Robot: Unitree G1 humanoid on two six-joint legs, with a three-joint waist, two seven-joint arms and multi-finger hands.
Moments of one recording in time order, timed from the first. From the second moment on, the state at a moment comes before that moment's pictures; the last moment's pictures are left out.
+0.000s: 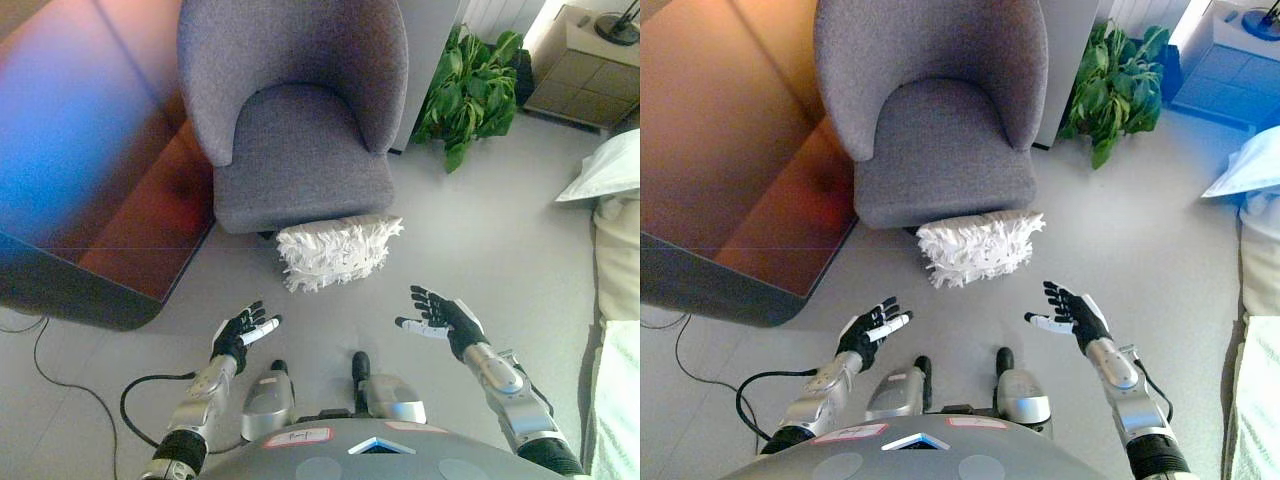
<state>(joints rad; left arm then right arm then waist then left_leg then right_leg) 0.16 0.24 -0.17 0.62 -0.37 -0.02 -0.04 0.25 -0.43 0.11 0.34 0.05 -0.02 0.13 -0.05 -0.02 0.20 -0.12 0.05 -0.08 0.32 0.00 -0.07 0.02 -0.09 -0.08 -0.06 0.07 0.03</state>
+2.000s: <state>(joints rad) -0.26 0.34 -0.25 0.50 -0.53 -0.11 0.13 -0.57 -0.79 0.43 0.42 -0.48 -0.05 -0.15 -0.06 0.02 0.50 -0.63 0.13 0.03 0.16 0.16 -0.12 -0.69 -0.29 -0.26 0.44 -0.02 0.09</state>
